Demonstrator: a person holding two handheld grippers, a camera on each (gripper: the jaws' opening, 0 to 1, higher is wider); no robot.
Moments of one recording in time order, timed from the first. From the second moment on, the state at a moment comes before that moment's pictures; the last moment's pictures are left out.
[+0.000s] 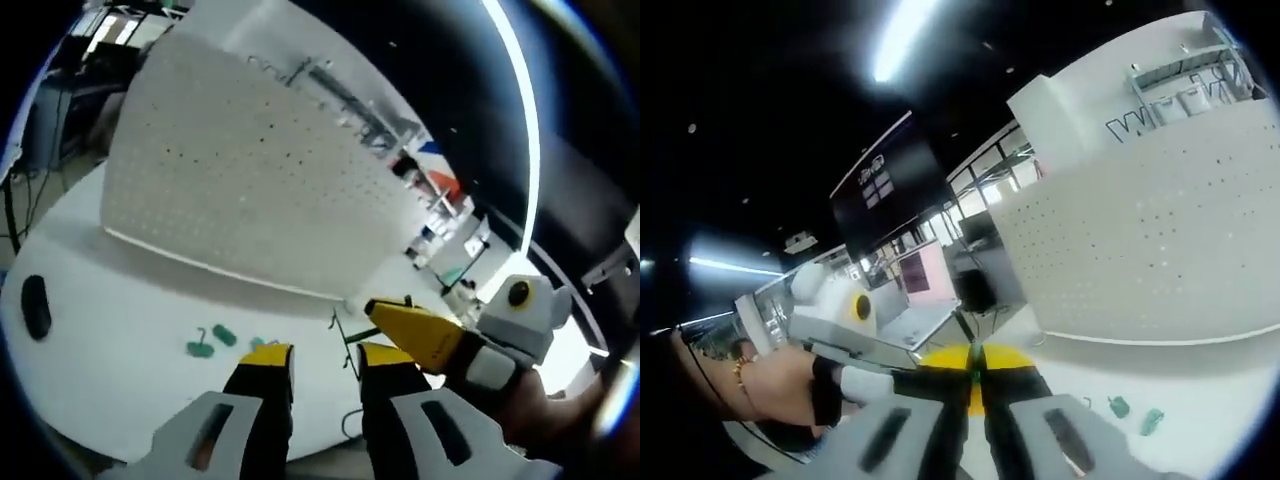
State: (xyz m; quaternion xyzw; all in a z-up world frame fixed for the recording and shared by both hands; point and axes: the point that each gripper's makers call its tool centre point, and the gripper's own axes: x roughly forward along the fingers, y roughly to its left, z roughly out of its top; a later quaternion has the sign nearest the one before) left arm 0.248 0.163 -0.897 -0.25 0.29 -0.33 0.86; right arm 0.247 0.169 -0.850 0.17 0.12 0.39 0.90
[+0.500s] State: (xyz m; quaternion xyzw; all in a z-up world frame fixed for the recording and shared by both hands) left arm 0.243 0.164 -0.892 -0.26 0.30 -0.33 0.86; right arm 0.240 0.173 -0.851 0.16 0.12 0.39 0.90
